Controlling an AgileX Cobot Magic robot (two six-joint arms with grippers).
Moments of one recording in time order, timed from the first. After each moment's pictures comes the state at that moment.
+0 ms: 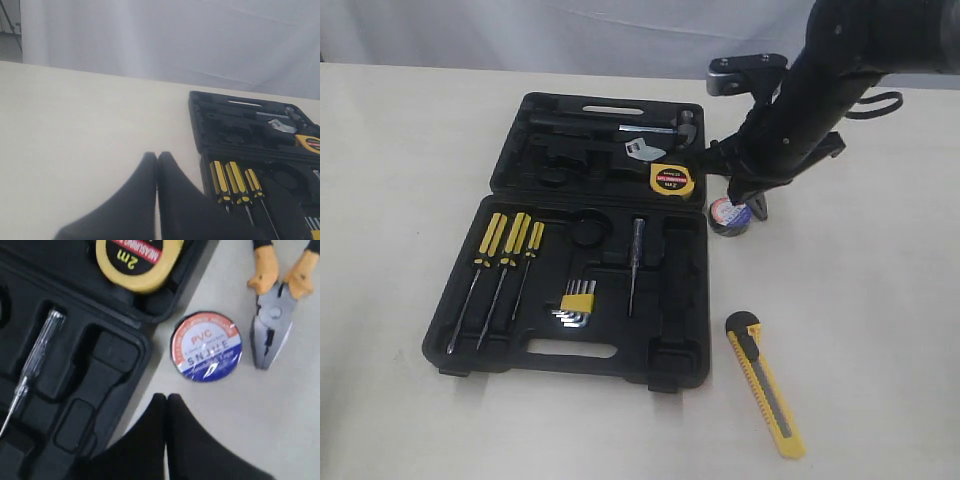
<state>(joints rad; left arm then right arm) -0.10 0.00 0.01 0.02 0.27 -0.18 0.23 1.90 -1.31 0.16 0.77 -0.12</state>
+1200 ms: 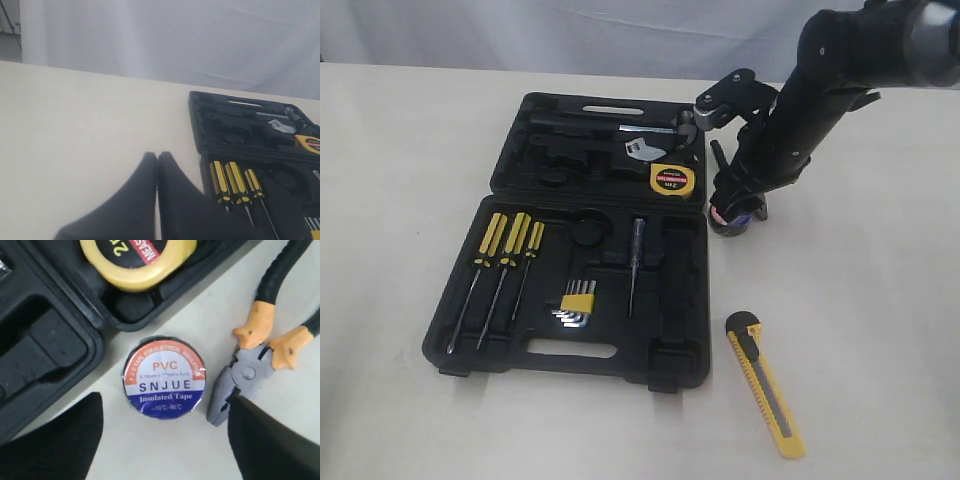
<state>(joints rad) -0.10 0.00 0.01 0.02 0.27 -0.18 0.20 2.01 -1.35 0.11 0.72 -0.55</state>
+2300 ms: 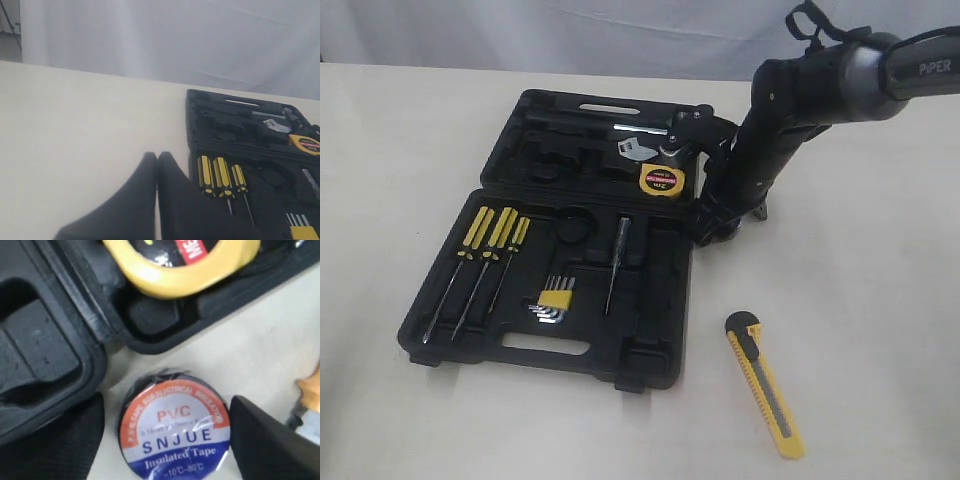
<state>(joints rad) -0.10 0.00 0.01 0.02 0.27 -0.18 0.28 2.12 -1.36 0.09 0.62 -0.60</state>
